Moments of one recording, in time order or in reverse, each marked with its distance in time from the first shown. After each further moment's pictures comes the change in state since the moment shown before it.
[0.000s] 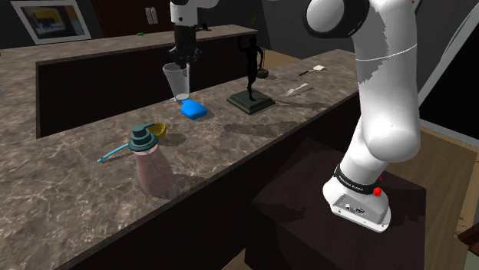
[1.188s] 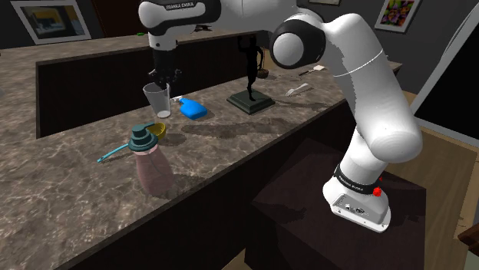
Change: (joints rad) arm 0.045 0.290 0.031 0.278 0.013 0.025 0.084
